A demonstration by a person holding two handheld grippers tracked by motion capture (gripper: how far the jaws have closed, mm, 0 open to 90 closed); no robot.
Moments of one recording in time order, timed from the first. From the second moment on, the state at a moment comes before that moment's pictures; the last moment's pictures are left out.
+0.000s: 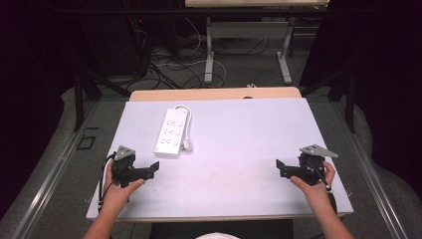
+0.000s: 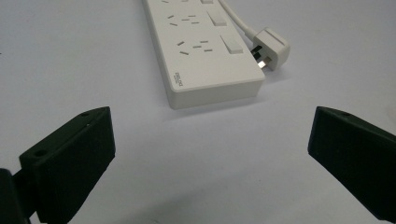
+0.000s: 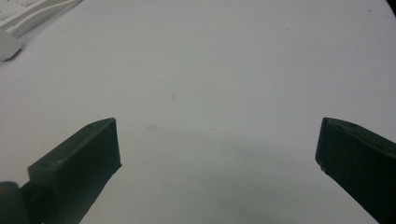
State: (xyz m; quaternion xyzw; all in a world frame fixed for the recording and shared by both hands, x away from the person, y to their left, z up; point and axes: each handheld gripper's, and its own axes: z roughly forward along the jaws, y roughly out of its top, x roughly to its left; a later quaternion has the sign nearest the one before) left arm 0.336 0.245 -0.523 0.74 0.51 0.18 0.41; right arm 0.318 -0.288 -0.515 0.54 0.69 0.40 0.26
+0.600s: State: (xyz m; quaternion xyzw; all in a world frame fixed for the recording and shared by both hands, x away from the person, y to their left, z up) left arm 0.344 0.233 -0.494 0.72 0.51 0.17 0.43; right arm 0.314 -0.287 -0.519 0.52 0.70 0.41 0.26
